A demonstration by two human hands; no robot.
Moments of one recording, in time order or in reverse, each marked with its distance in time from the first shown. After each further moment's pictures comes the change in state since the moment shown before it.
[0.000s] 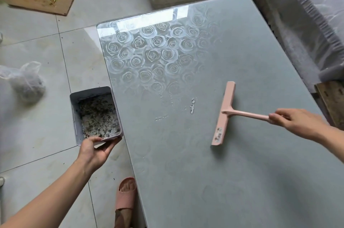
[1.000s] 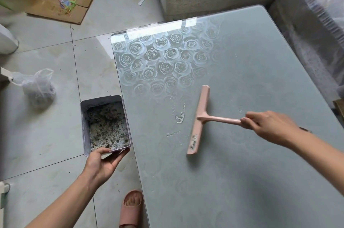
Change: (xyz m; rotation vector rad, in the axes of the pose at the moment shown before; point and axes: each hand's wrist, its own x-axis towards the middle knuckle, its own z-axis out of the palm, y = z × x) left_hand 0.008 0.015 0.004 -0.001 -0.054 -0.008; right_hand 0.030 -0.123 -0.014 -0.141 0.022 -0.238
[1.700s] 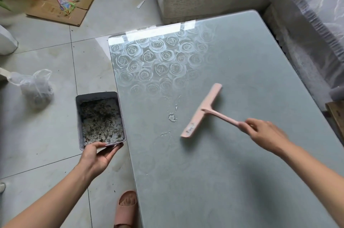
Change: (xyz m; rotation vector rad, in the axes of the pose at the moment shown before) left_hand 0.001 0.007 0.013 0.013 0.043 0.034; right_hand -0.010 0.029 0.037 0.252 0.058 0.120
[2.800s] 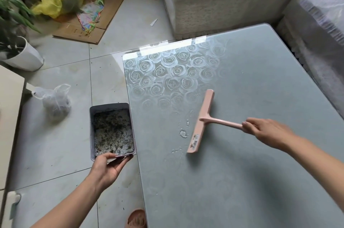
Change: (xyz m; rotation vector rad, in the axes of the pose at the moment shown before) left_hand 0.004 0.007 0.006 -0.050 -0.063 0.006; right_hand 0.056 -0.026 -0.017 -0.101 -0.060 -0.162
